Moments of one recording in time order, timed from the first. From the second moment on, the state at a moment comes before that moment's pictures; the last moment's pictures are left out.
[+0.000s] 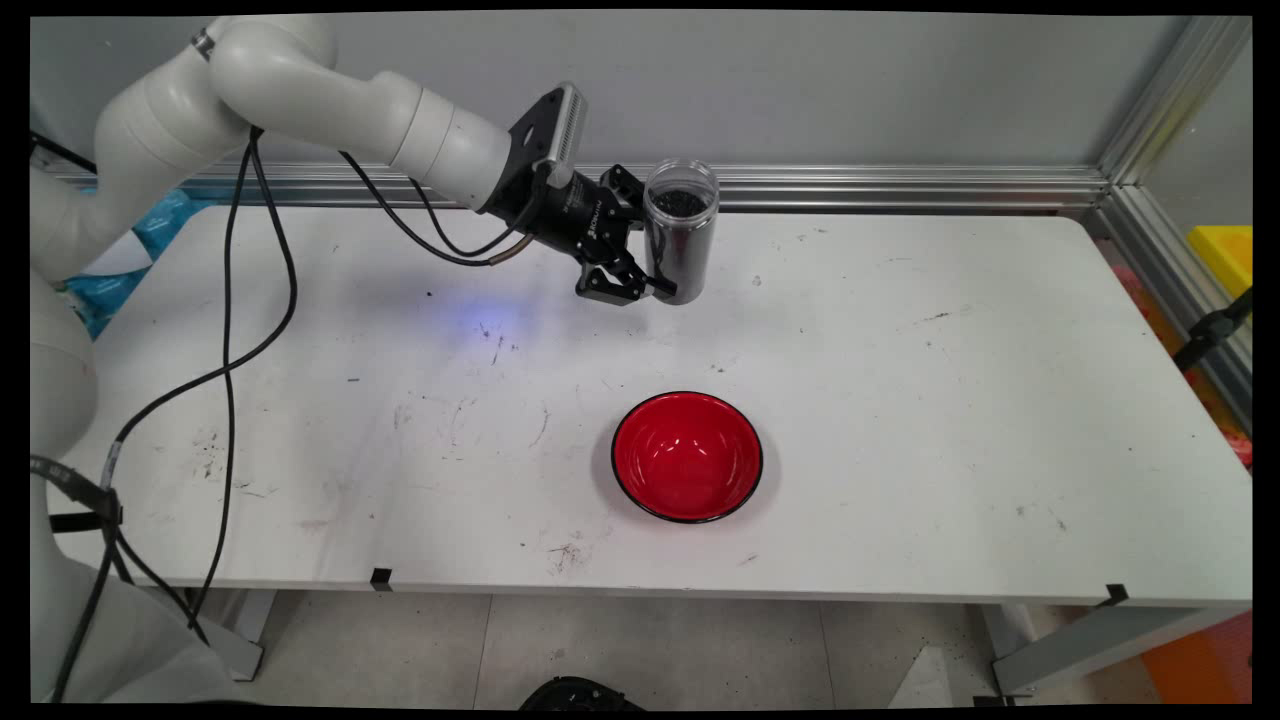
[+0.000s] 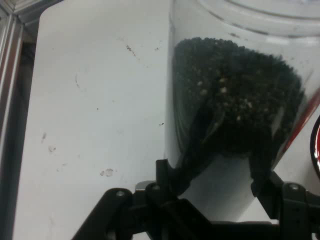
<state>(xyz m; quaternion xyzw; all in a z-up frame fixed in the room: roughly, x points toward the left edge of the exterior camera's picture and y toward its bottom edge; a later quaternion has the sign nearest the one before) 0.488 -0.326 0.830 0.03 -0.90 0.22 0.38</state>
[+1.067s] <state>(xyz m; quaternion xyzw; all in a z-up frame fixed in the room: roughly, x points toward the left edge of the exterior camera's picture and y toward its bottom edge) 0.471 -0.317 0.808 -0.11 -0.88 0.30 0.34</state>
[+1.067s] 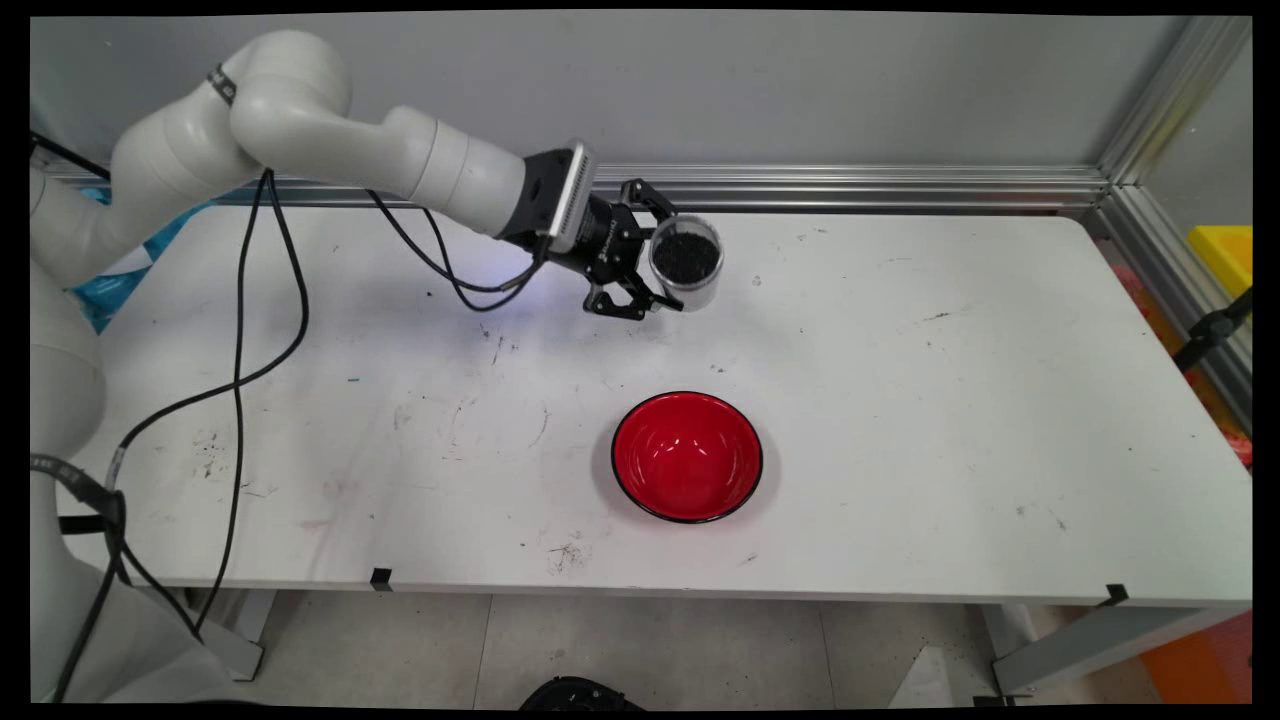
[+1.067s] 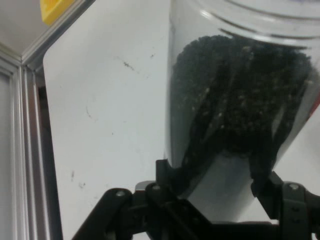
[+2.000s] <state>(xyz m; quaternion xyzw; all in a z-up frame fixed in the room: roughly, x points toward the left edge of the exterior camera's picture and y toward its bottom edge) 0.451 -0.300 0.781 -0.22 -0.85 0.36 0.30</state>
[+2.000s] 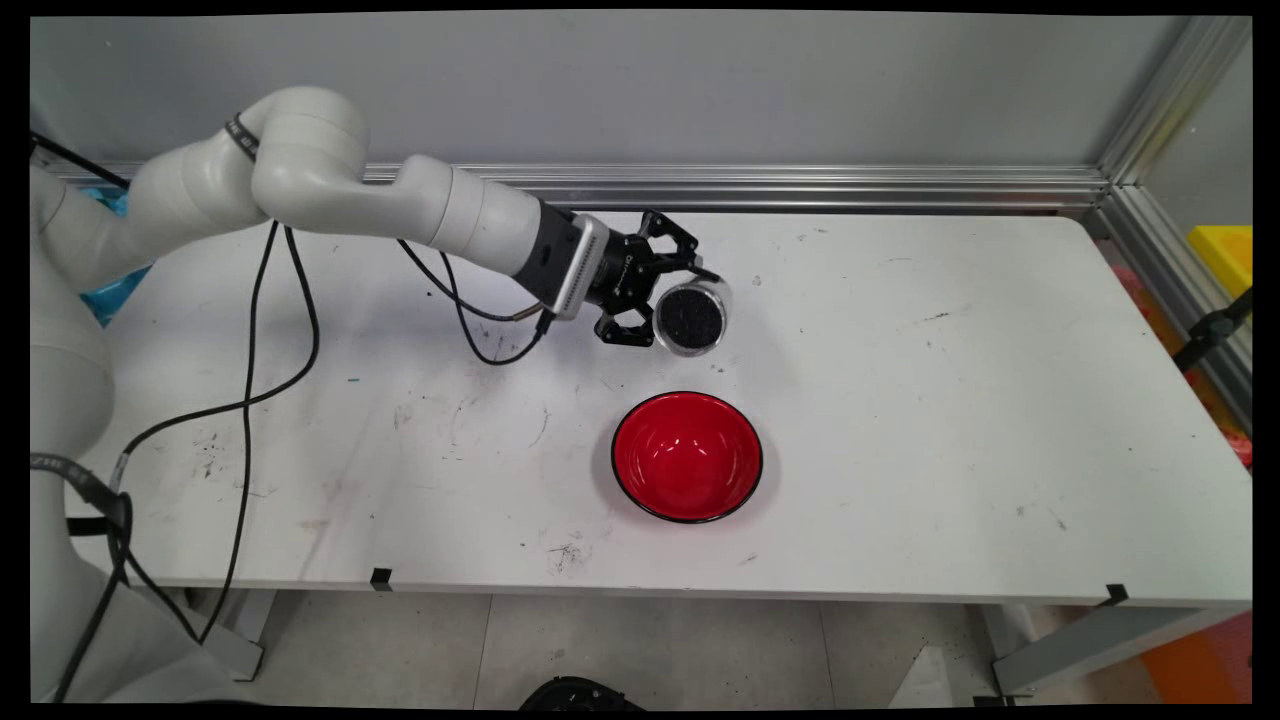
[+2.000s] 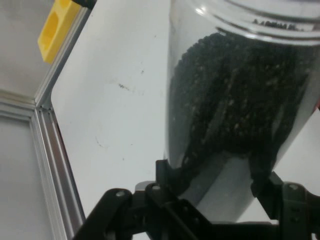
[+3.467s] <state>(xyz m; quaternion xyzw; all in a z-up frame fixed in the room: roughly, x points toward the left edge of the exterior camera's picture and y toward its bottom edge) 0.439 -0.313 0.757 -0.40 -0.76 0.47 0.21</state>
